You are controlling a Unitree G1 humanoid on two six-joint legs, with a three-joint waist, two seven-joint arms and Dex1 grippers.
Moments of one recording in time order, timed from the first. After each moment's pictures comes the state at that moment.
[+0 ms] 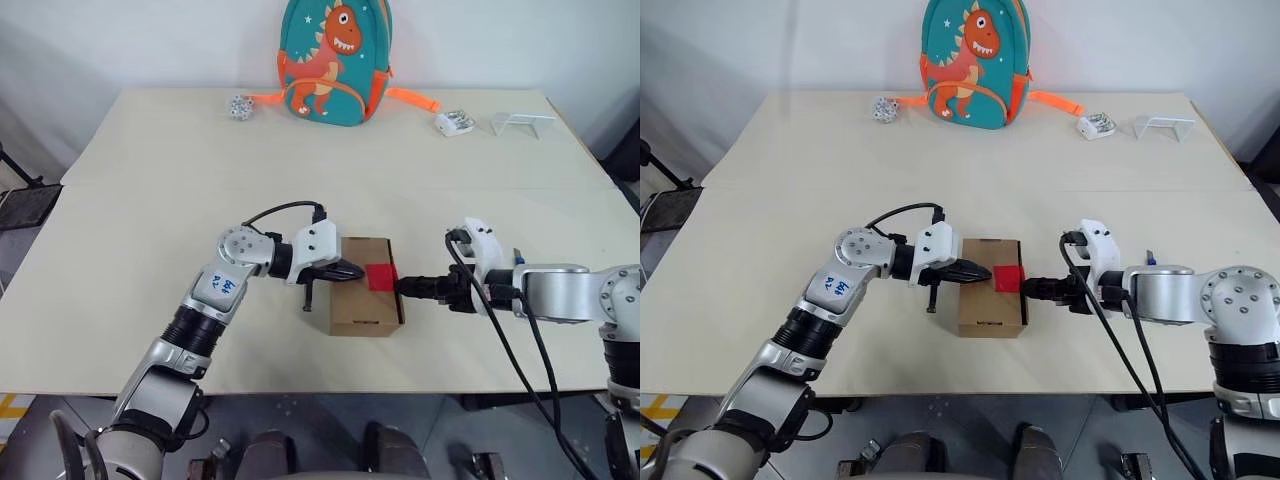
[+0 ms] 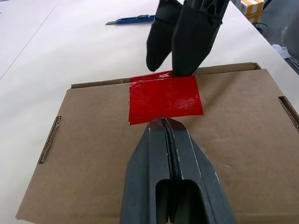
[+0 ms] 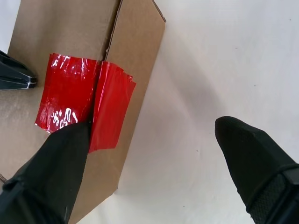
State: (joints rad) left arm -0.76 0.35 -0.29 0.22 -0.09 0.15 -1.10; right arm -0.55 -0.83 -0.07 -0.11 1.72 1.35 -0.36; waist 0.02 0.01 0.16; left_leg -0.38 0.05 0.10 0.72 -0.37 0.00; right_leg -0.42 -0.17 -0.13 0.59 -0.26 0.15
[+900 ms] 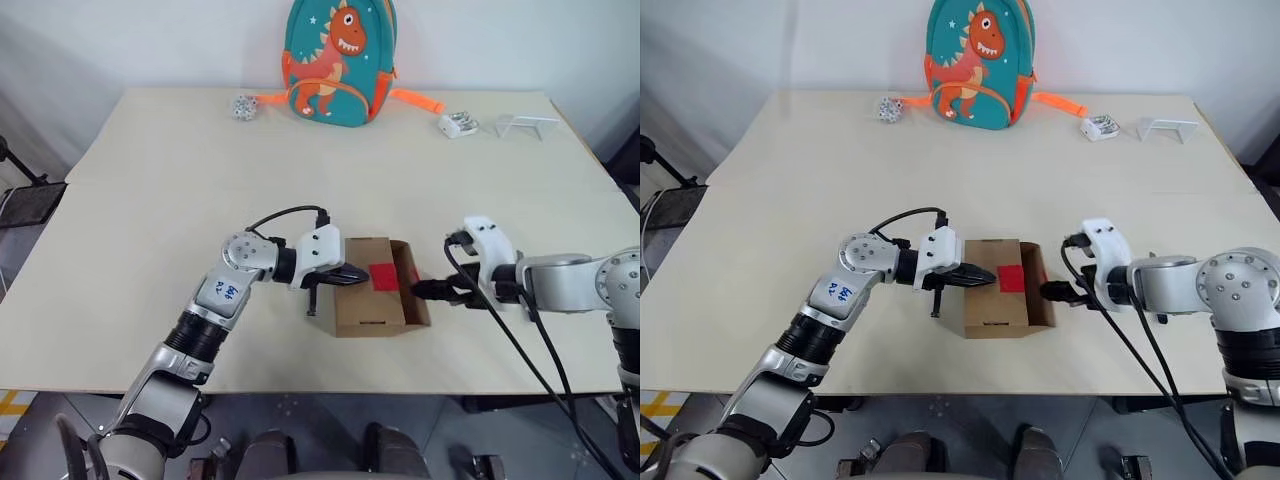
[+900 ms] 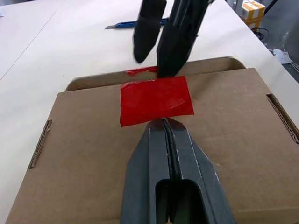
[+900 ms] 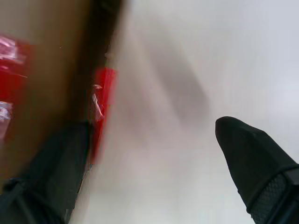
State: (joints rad) left arm -0.73 0.34 -0.29 0.19 -0.09 0.15 -1.09; right arm -0.60 -0.90 -0.01 -0.10 1.39 1.45 -0.23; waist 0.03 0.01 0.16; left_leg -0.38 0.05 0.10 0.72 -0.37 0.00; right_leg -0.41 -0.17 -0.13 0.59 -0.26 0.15
